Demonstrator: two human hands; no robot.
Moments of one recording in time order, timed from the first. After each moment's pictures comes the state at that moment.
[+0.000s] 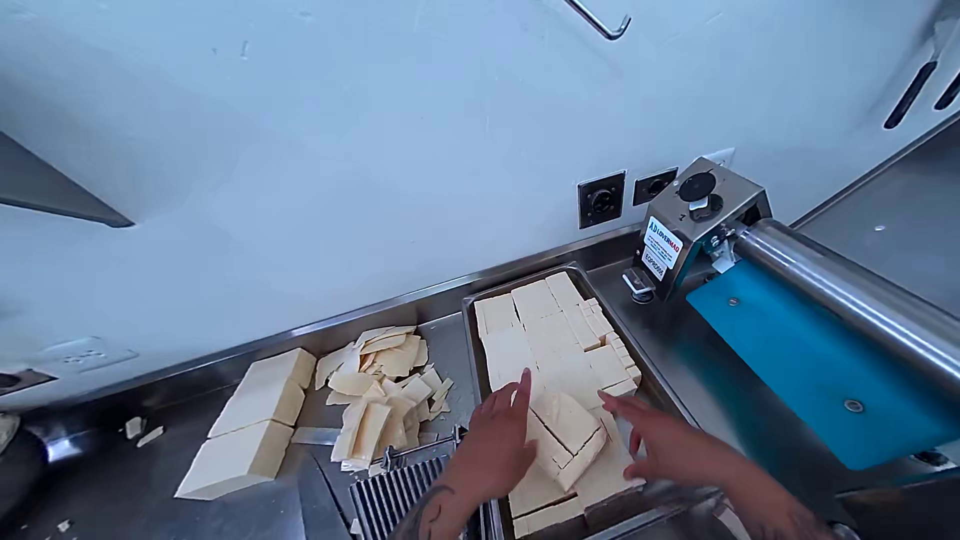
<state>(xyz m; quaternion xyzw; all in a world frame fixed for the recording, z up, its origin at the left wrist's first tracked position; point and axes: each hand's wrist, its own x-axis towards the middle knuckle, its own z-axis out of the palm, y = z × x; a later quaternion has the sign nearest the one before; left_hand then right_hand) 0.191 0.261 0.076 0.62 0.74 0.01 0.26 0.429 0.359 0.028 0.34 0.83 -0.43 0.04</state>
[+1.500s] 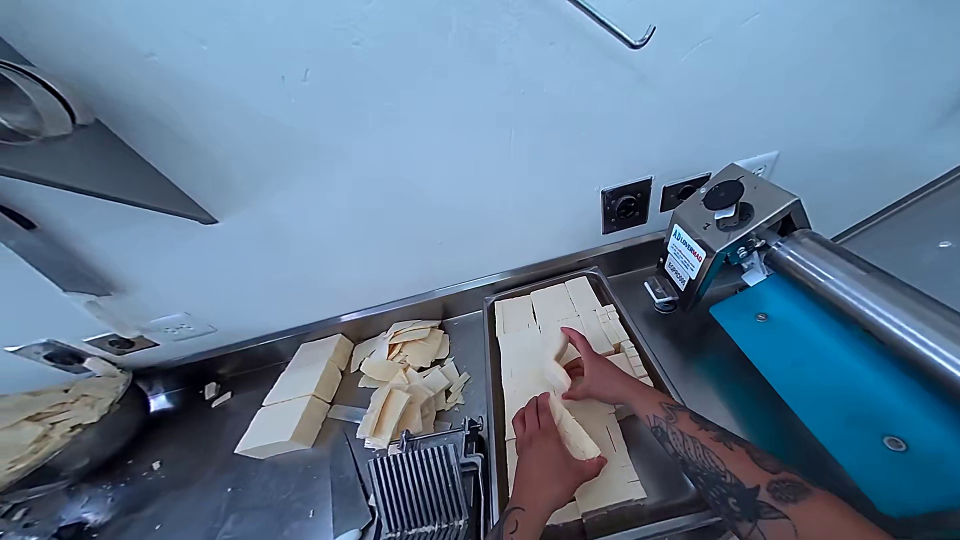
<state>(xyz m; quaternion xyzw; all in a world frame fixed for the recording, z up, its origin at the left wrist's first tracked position) 0.256 0.268 0.008 0.47 0.84 0.16 0.22 0.324 0.451 -0.035 0.25 0.79 -0.54 -0.15</state>
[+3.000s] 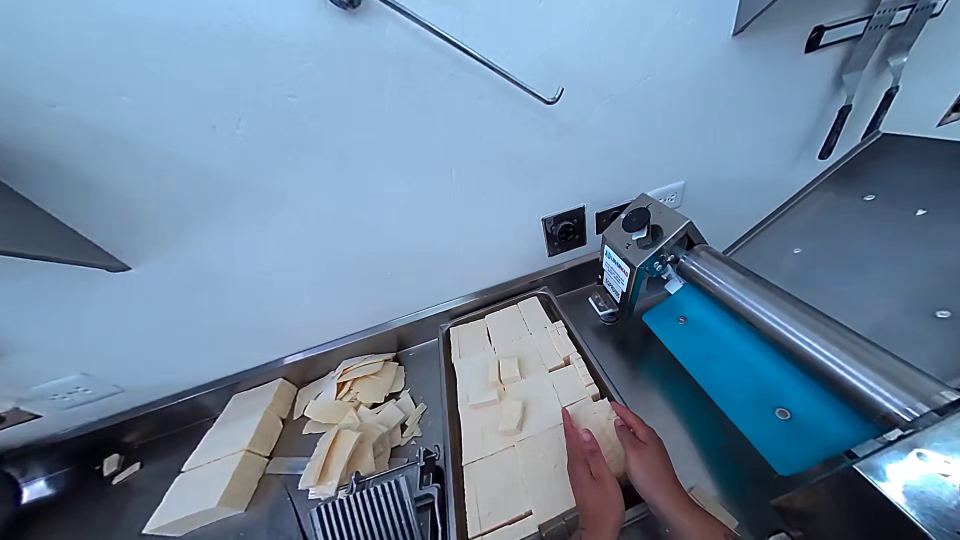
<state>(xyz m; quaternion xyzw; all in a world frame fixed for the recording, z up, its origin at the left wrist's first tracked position) 0.382 0.295 -0.051 0.39 0.63 0.62 0.26 0.458 0.348 -0.036 0.51 0.57 -0.54 -0.34</state>
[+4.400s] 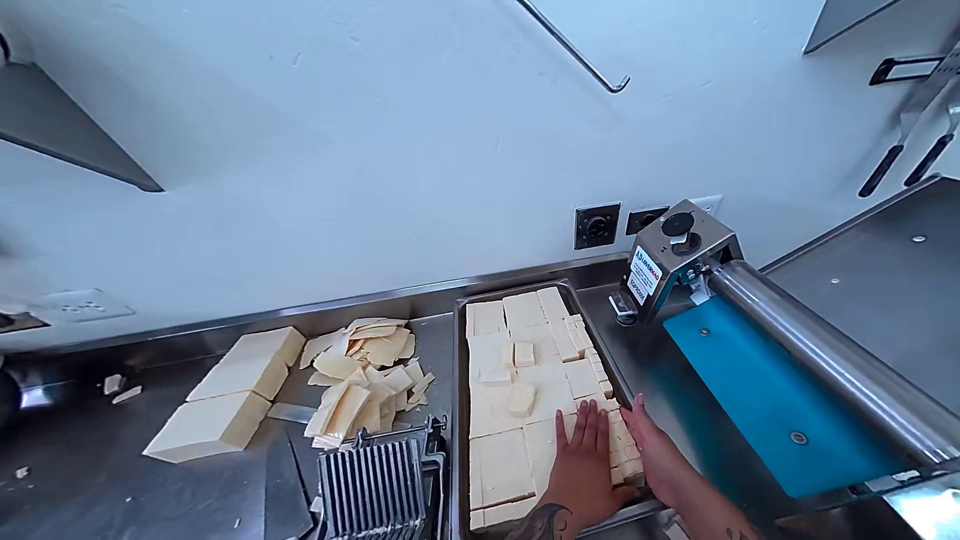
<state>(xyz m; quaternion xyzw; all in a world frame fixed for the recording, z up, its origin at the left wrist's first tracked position) 0.331 0.295 -0.031 0.70 0.68 0.03 0.21 0.458 0.355 -0.014 0.51 0.48 -0.68 -0.23</state>
